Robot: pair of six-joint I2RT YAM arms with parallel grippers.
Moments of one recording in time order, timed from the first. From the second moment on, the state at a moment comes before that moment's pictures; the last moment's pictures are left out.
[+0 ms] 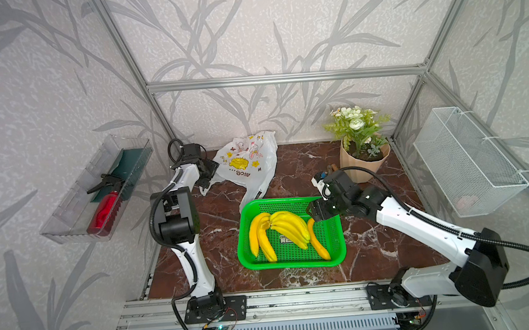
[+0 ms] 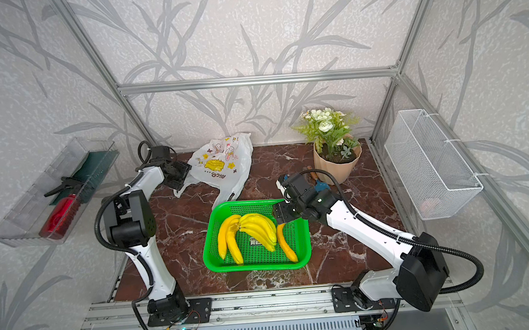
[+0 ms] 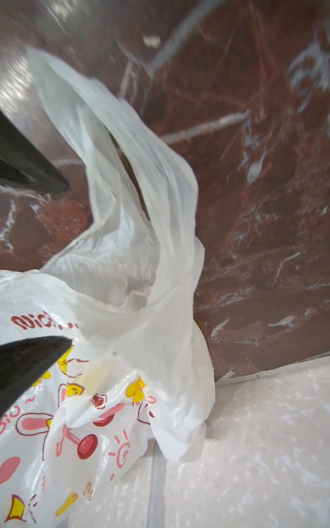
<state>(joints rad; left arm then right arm) 0.17 2.08 1.62 -0.51 0.14 -0.95 0.71 1.34 1.08 -0.65 -0.10 0.39</state>
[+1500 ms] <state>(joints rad) -0.06 1.76 1.24 -0.45 -0.02 -1.12 0.64 1.21 0.88 -0.84 0.09 0.46</state>
